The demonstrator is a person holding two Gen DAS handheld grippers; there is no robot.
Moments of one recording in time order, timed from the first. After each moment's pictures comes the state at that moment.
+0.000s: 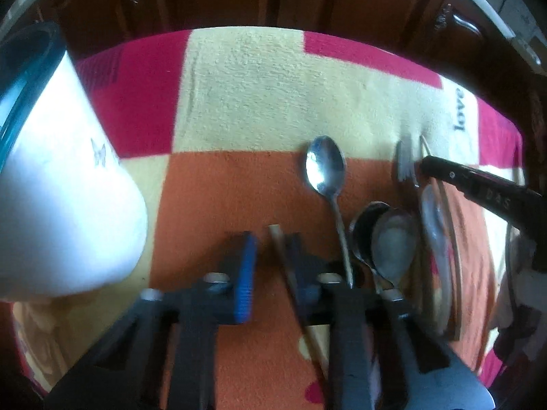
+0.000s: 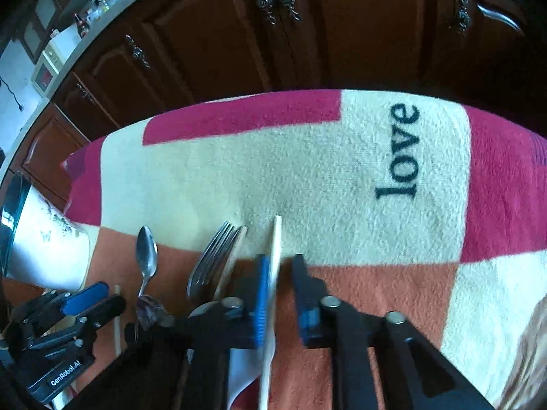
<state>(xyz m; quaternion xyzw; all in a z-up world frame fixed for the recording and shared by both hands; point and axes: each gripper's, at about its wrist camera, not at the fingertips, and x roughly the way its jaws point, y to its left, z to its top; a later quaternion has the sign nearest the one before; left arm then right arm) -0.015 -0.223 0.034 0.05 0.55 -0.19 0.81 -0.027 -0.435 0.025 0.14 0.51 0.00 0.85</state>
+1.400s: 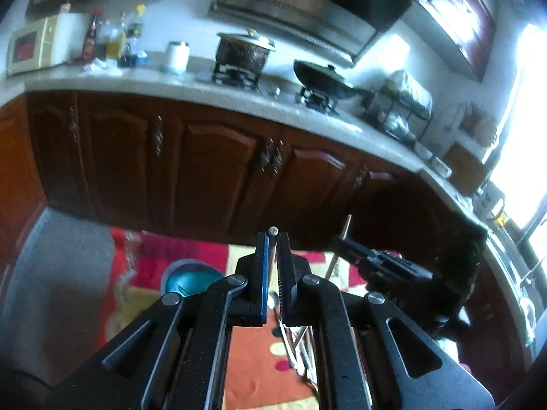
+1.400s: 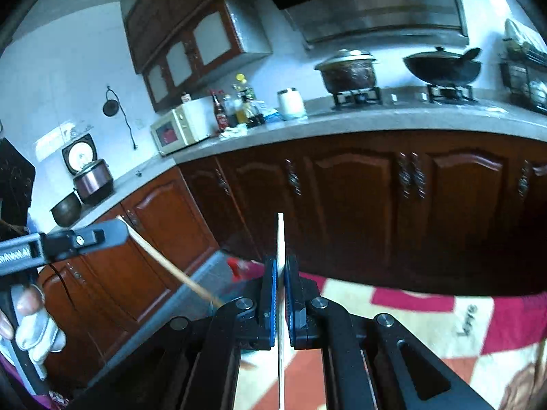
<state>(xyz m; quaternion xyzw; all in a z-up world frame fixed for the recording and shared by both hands) -0.062 -0.057 0.349 -0.08 0.33 -0.28 0.90 -0.084 -0.283 0.277 0.11 0.26 0.15 0.95</state>
